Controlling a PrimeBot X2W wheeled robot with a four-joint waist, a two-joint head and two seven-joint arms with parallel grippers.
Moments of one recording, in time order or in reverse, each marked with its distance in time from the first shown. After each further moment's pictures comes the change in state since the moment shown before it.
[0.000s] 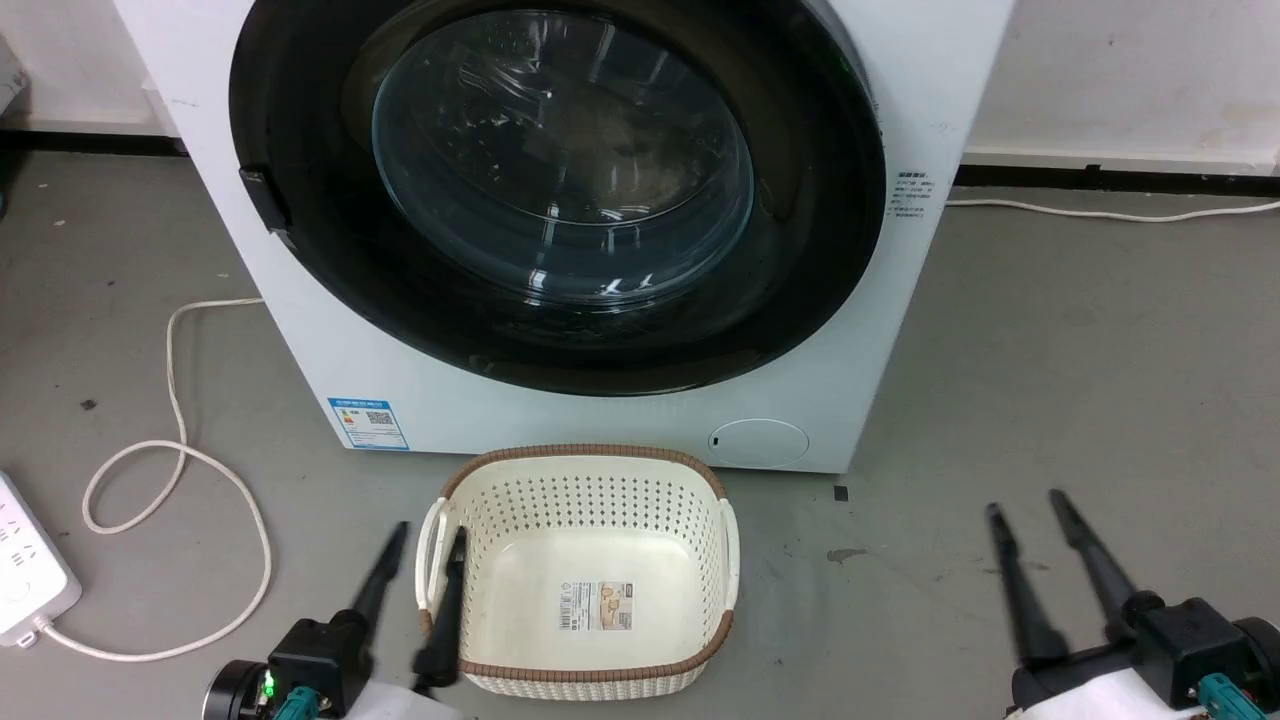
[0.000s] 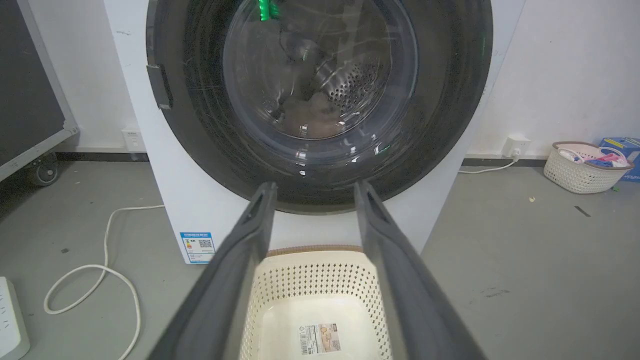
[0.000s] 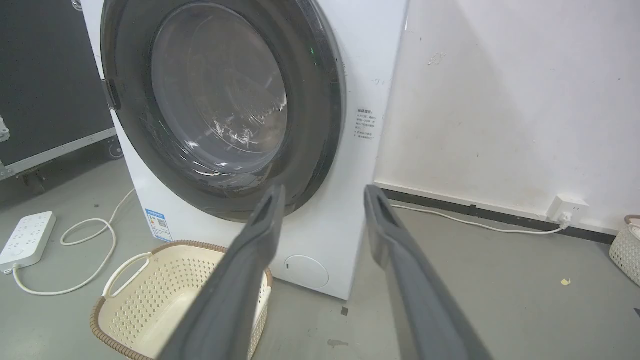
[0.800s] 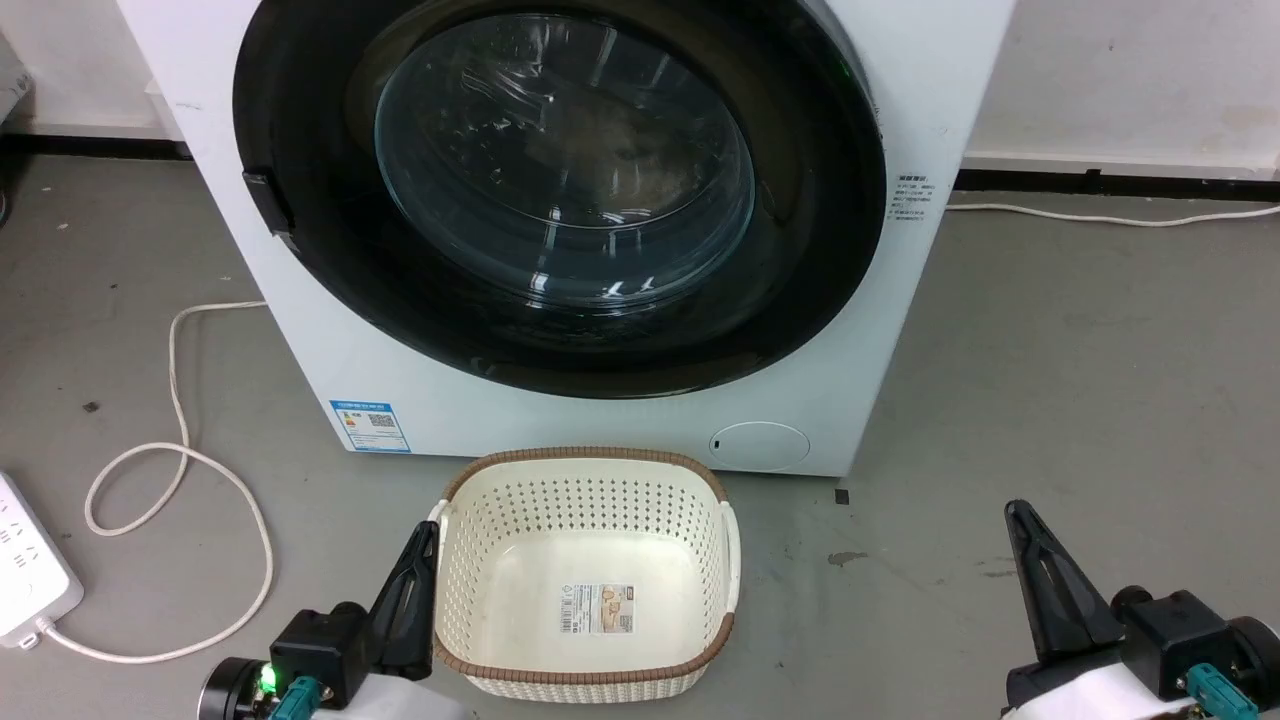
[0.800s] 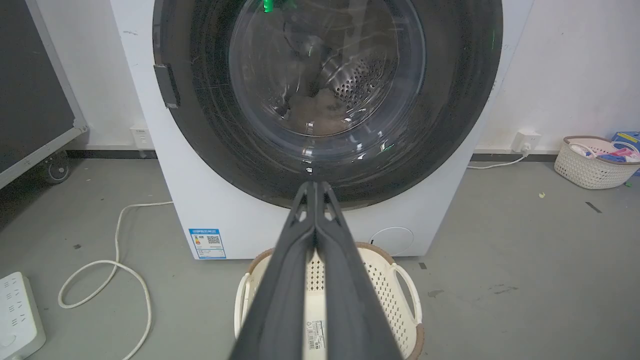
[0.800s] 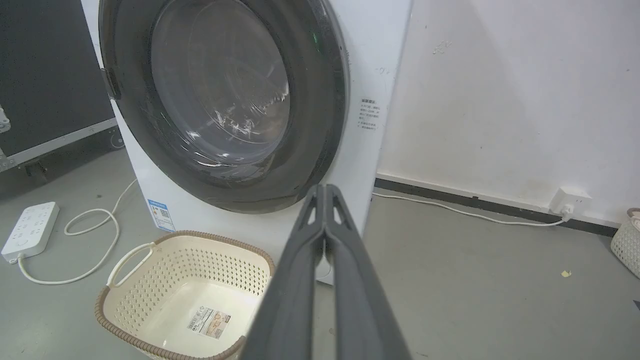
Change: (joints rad) left arm 0.000 -0.003 0.005 -0.019 0.010 0.018 0.043; right arm -0.003 0.000 0.007 -0.001 0.000 0.000 0.045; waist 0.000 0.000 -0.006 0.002
